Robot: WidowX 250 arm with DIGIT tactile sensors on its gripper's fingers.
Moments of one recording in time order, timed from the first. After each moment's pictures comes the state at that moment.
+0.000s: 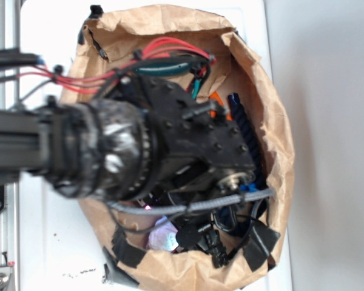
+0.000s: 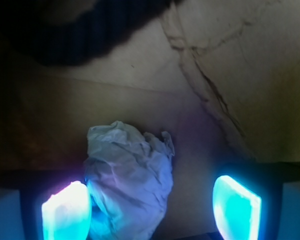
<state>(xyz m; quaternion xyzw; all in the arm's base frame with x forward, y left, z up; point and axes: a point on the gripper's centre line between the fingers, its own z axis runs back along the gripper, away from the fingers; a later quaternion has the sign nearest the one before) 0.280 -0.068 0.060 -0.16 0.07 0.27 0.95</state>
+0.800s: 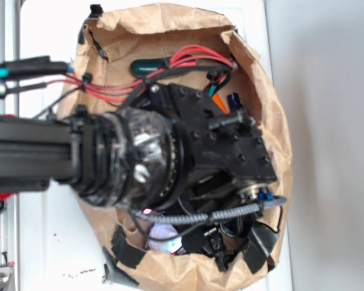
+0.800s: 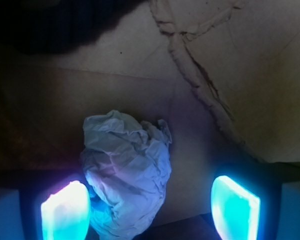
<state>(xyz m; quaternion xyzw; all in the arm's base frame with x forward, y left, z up) 0.277 -0.069 0.063 -0.14 0.10 0.28 0.94</state>
